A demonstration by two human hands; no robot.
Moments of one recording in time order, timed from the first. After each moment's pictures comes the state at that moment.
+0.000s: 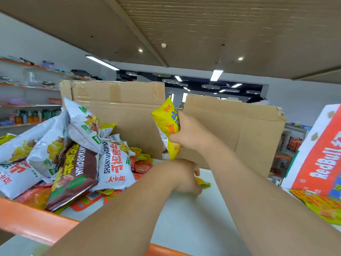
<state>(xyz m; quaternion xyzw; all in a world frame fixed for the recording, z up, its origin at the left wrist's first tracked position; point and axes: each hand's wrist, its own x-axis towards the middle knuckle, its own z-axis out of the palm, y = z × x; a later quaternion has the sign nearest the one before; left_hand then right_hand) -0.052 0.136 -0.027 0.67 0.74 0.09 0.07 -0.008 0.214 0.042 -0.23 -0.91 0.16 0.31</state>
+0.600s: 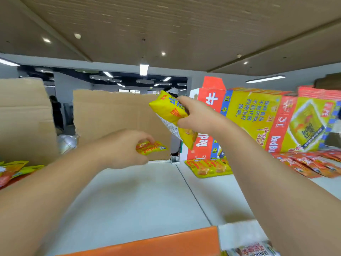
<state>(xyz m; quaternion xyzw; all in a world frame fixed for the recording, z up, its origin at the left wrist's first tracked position) 0.055 0.169 0.024 0.77 0.61 0.18 -0.02 0.288 0.221 0.083 -0.39 -0.85 0.09 0.35</state>
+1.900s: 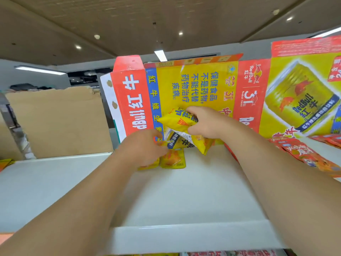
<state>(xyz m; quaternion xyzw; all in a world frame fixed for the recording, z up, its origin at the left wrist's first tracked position) 0.369 0.281 -0.023 0.61 0.75 0.23 -0.06 0.571 0.372 0.018 -0.39 -0.87 0.11 0.28</state>
